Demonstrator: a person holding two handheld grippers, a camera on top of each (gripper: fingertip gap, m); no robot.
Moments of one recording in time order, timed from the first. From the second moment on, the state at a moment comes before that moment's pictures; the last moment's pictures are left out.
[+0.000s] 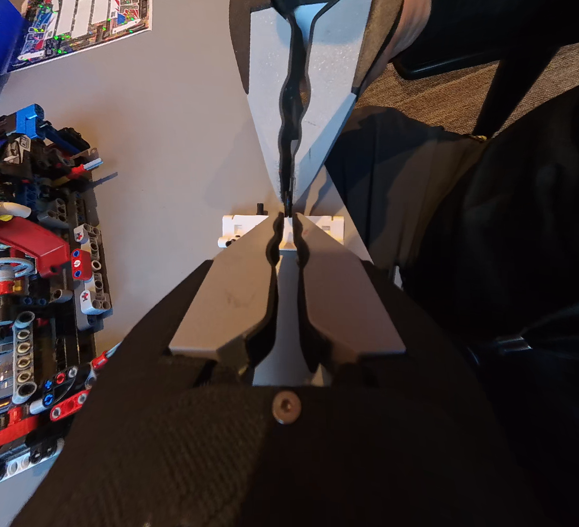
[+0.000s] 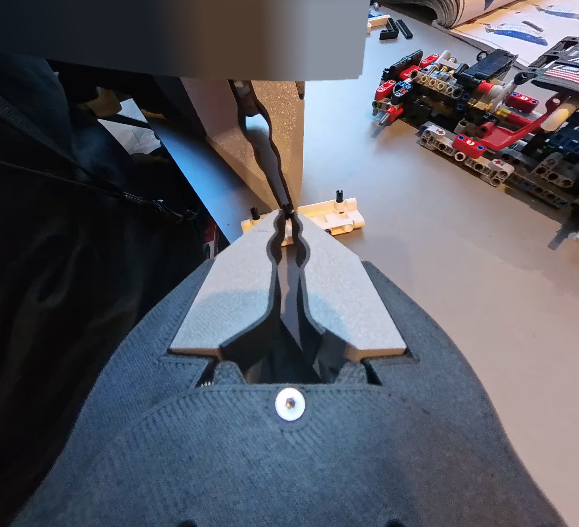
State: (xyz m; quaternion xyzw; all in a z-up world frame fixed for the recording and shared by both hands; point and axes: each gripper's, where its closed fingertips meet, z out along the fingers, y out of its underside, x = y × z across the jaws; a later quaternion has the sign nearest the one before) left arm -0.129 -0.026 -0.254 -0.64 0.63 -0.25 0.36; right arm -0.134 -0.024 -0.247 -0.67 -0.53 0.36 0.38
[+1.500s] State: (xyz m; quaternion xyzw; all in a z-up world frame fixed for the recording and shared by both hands) left arm -0.134 -0.001 -0.246 -0.58 0.66 -0.04 0.48; right arm -0.134 -0.013 -0.240 -0.70 -0.42 0.45 0.35
